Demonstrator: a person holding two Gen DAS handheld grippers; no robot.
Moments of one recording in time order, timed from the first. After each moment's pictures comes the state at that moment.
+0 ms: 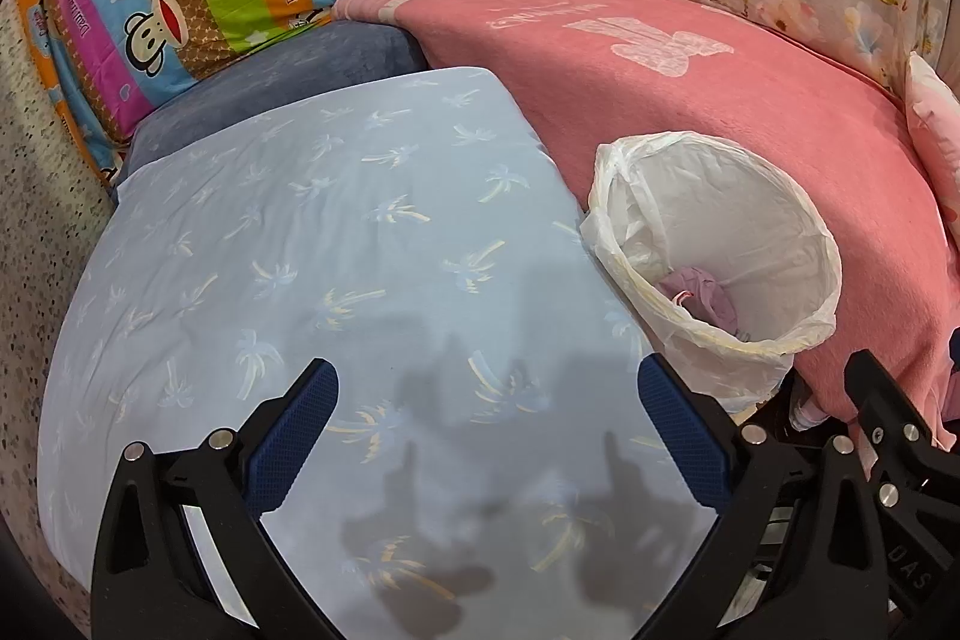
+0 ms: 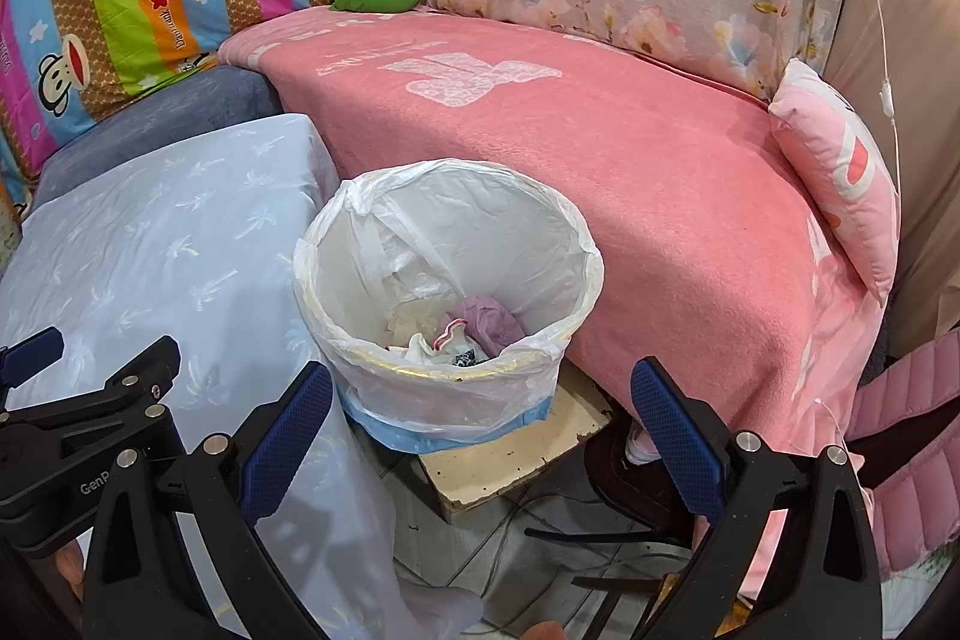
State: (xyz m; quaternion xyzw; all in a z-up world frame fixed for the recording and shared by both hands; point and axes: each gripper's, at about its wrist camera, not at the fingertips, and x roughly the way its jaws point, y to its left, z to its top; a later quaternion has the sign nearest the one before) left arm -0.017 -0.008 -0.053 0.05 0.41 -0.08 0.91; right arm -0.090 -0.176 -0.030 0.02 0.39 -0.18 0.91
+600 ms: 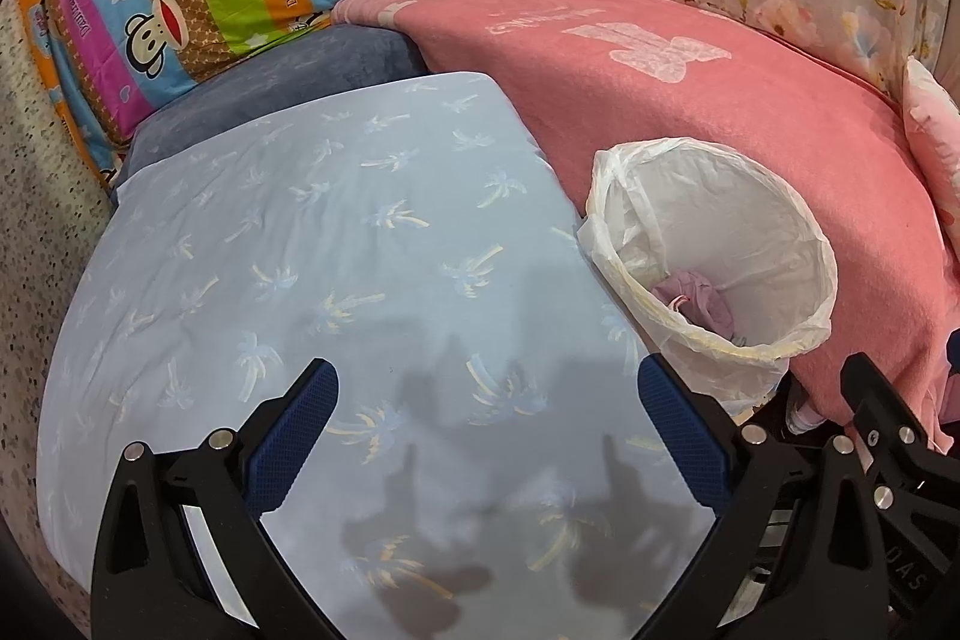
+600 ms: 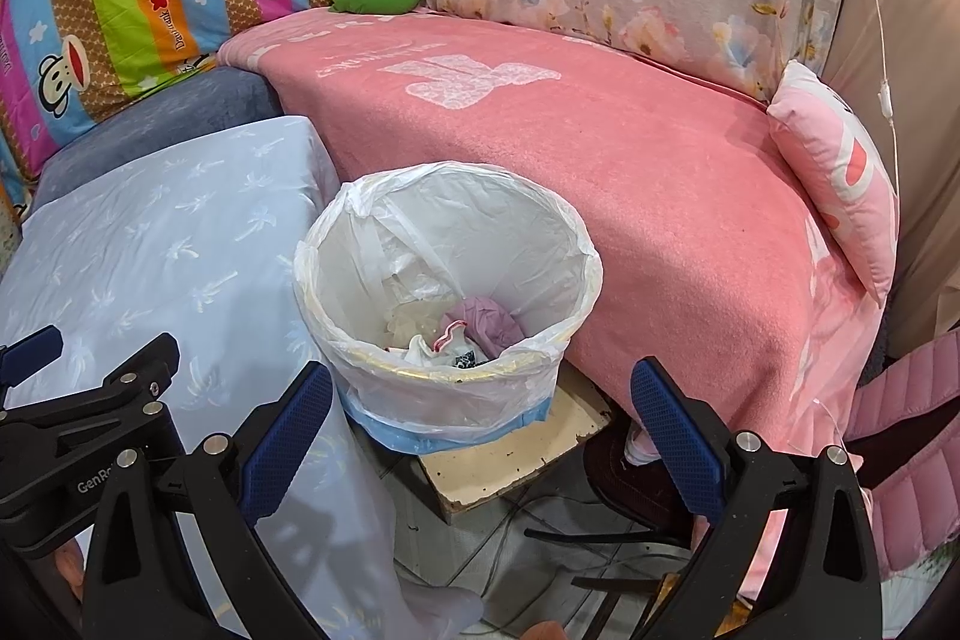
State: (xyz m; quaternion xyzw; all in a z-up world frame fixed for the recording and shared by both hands) left arm -0.019 -0.010 -0.051 0.05 0.41 -0.09 0.91; right arm -0.092 -0.176 -0.028 0.02 0.38 -0.18 0.91
